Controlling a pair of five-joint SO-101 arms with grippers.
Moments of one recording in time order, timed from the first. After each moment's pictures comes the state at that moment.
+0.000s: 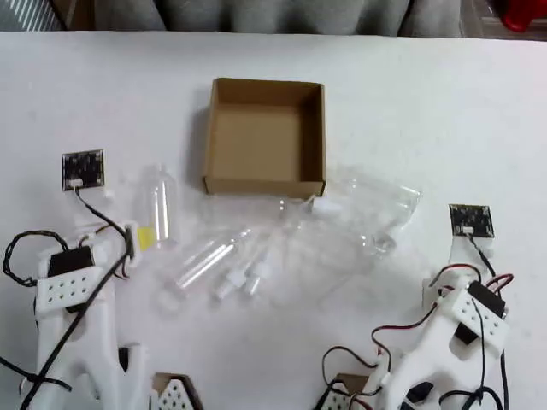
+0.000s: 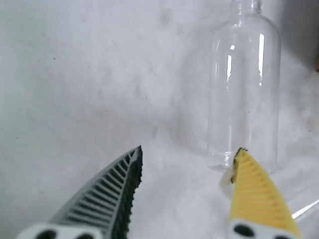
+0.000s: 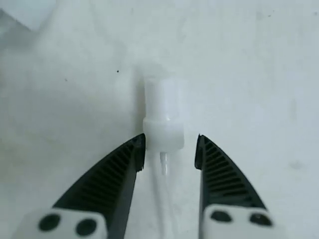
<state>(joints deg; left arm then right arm) -21.9 -41.8 66.8 45.8 -4.0 35.3 -41.1 70.1 47.8 36.4</state>
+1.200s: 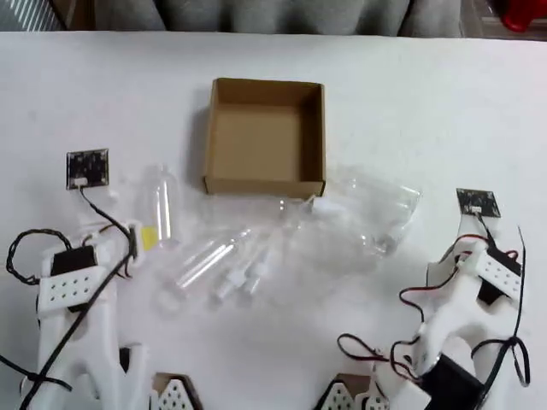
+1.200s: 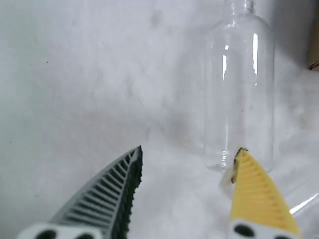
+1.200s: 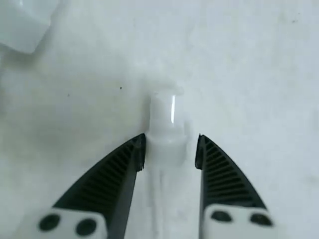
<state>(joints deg) -20.5 -41.9 66.8 45.8 -4.0 33.9 -18.9 54.2 52.5 33.4</state>
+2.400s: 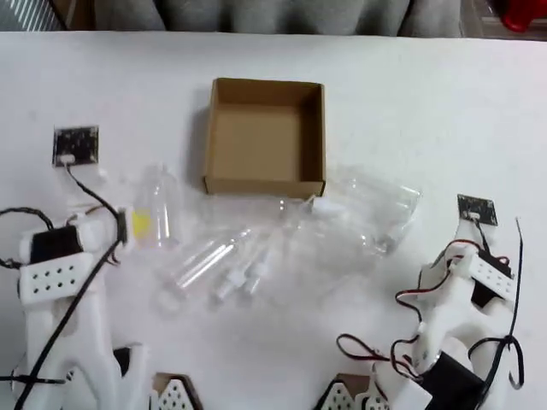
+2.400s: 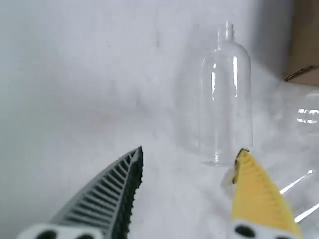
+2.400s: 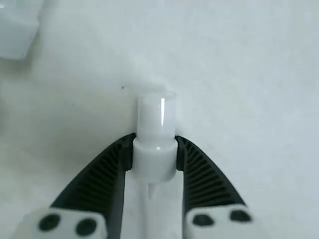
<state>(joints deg) -20.5 -41.8 50.6 61.7 -5.3 32.4 -18.7 57.8 49.4 26.5</state>
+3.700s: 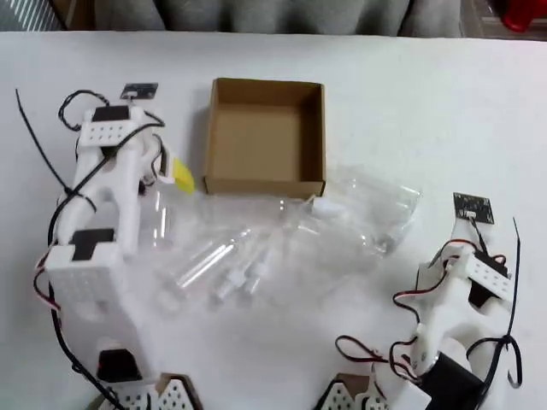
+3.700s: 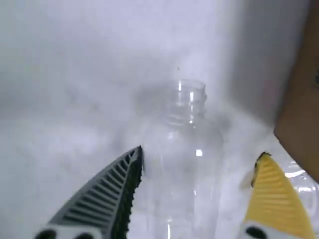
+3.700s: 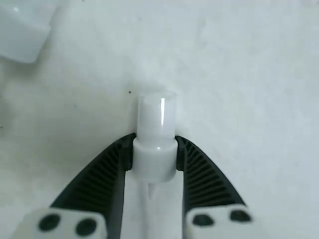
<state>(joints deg) -10.9 31.3 -11.8 79.3 -0.3 31.6 -19.0 58.6 48.2 26.5</state>
